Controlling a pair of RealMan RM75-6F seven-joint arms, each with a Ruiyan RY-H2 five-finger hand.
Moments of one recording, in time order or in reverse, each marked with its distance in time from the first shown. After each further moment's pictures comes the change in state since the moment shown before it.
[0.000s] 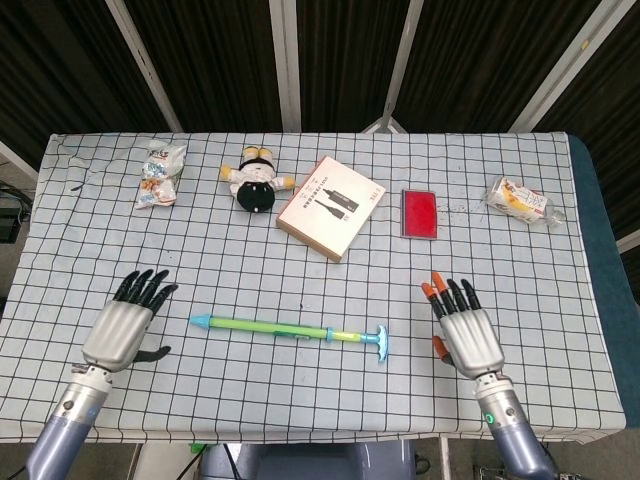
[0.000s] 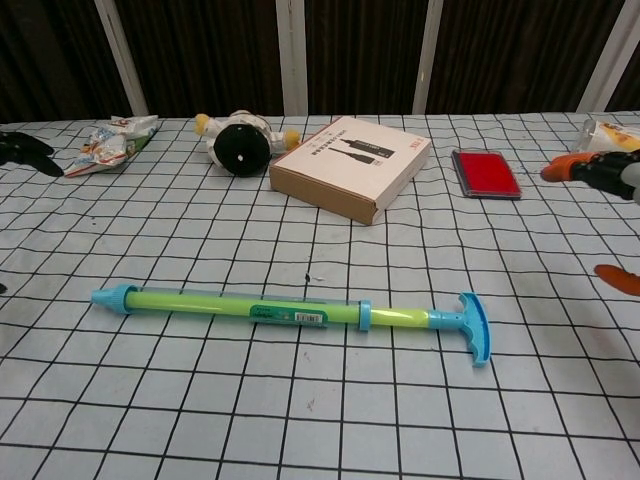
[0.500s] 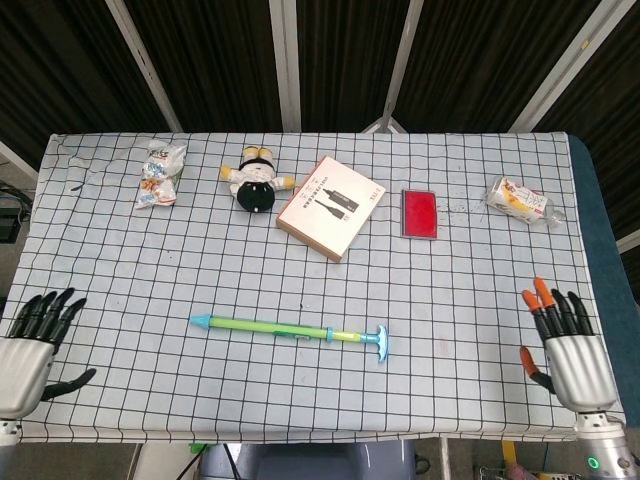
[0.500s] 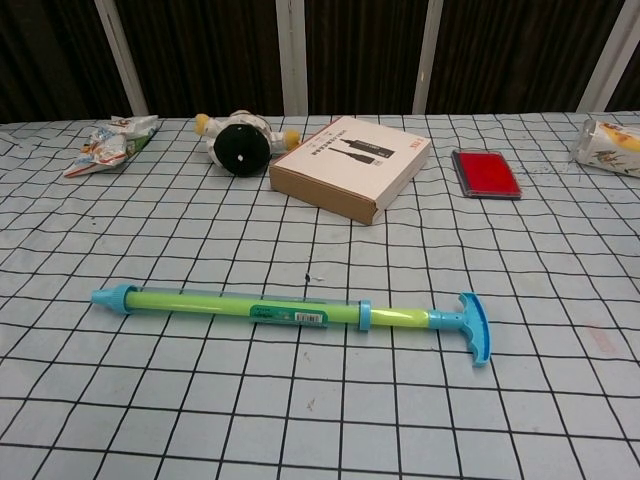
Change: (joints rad) left arm 0.263 0.097 0.098 0.244 0.247 0.306 -0.355; right arm -0.229 0.157 -0.085 0.271 -0.261 0.319 0.454
